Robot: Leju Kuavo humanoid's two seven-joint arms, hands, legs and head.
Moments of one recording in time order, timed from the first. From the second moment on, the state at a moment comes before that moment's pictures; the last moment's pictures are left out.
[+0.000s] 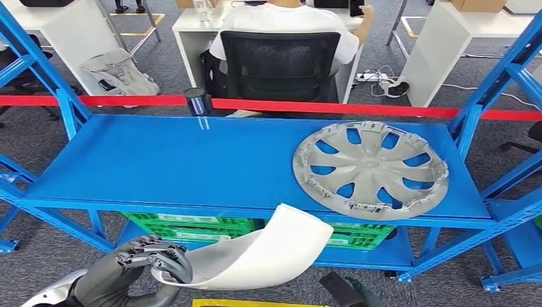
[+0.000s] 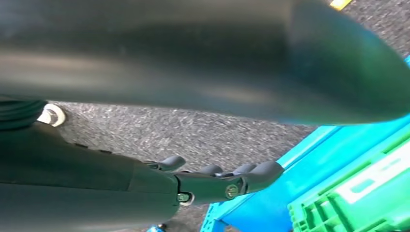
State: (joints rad) left arm 0.10 0.17 -0.41 -1.81 -0.18 -0.49 -0.54; right arm 0.02 -0.01 0.42 -0.36 0.16 -0.27 -0.27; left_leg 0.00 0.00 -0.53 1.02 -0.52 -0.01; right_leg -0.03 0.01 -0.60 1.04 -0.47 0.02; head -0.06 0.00
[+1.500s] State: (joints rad) left arm 0.09 0.15 -0.42 -1.80 -0.19 -0.51 -0.52; right arm 0.02 -0.02 0.43 -0.38 0.17 -0.29 -0.25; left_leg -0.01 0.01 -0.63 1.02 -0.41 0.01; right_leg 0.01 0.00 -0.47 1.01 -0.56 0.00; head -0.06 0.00
